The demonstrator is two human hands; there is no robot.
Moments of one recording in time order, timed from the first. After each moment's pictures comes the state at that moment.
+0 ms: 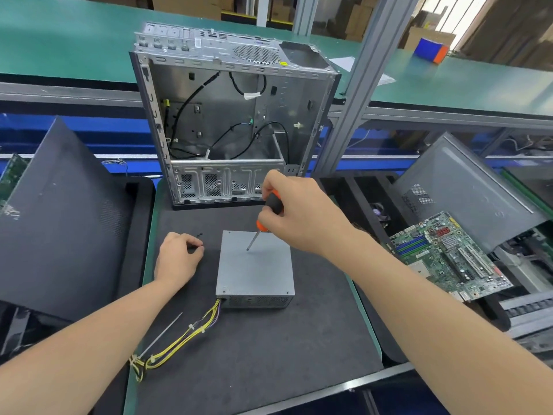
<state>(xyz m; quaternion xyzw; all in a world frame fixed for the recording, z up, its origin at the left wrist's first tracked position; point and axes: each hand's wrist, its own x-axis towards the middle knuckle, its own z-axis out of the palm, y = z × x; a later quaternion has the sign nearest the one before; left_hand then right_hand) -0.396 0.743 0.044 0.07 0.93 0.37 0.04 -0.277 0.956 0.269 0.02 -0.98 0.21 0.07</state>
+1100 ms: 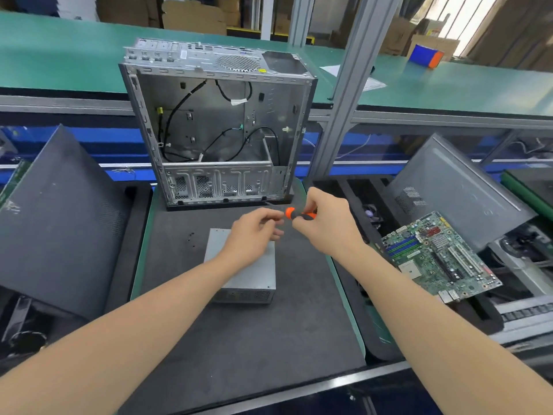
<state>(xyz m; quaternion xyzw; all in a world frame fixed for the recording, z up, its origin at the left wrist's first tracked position) -0.313 0.881 0.156 0.19 0.77 0.59 0.15 -0.239 1.038 0.223 -0.15 -0.94 0.28 0.15</state>
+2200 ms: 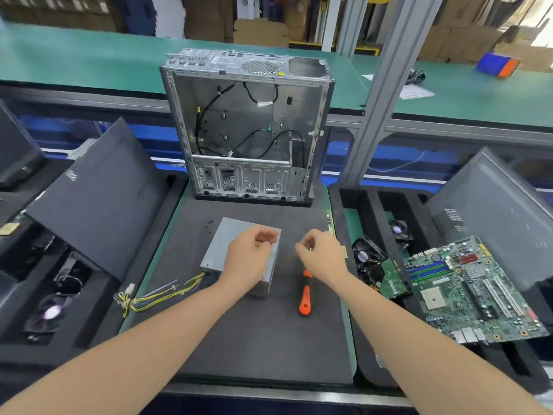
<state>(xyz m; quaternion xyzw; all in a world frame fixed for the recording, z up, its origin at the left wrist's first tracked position) -0.239 0.894 0.150 0.01 0.82 0.57 0.08 -0.240 1.077 0.118 -0.15 -0.93 0.33 0.02</state>
